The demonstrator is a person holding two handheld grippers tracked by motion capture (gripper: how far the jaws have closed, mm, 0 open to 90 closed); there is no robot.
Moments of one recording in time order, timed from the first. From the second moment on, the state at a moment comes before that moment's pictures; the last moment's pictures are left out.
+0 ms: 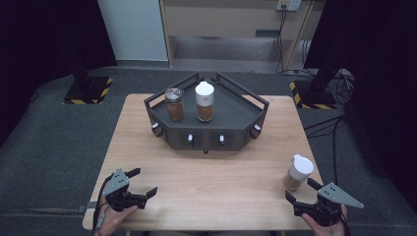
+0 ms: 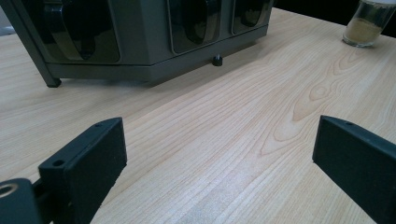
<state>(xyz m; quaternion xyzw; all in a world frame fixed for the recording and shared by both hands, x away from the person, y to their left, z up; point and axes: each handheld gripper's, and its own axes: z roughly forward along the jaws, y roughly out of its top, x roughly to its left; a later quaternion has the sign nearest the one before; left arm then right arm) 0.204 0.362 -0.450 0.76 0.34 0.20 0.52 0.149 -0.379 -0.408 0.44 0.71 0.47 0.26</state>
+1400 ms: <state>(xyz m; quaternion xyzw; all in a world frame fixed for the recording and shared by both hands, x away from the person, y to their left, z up) 0.205 0.361 -0.450 0.76 0.34 0.20 0.52 0.149 -0.388 -0.414 0.49 0.70 0.46 0.25</state>
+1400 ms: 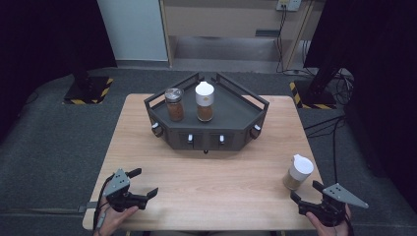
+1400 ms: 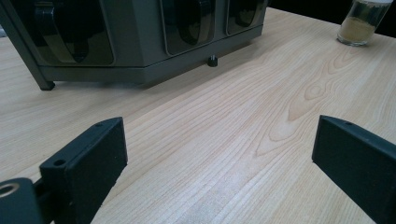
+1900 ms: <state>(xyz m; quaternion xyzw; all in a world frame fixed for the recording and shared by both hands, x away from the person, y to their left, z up) 0.205 0.360 -0.449 0.76 0.34 0.20 0.52 0.148 -0.389 -0.407 0.49 0.69 0.47 0.26</state>
